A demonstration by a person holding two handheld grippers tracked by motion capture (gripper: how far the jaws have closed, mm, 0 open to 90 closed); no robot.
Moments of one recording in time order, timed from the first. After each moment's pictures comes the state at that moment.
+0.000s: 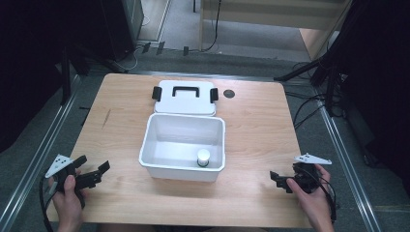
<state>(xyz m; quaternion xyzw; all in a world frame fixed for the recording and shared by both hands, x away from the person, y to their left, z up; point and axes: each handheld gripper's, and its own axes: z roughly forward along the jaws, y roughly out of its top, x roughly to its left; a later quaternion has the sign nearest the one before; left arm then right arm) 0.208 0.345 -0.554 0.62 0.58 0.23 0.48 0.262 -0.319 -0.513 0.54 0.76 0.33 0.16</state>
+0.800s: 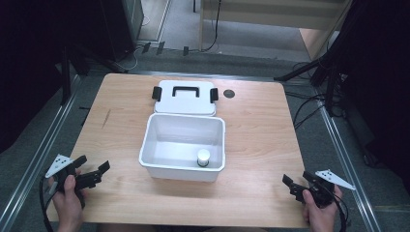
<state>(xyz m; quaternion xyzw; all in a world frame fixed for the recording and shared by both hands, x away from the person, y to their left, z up) 0.208 0.345 -0.554 0.62 0.58 0.23 0.48 0.230 -0.364 -0.544 0.57 0.66 0.45 0.19</state>
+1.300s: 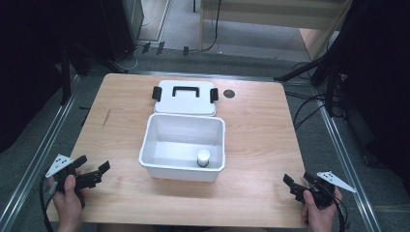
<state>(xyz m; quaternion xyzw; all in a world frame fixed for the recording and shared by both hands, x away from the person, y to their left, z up) 0.208 0.345 -0.554 0.62 0.58 0.23 0.48 0.228 -0.366 -0.549 0.59 0.64 0.45 0.19</state>
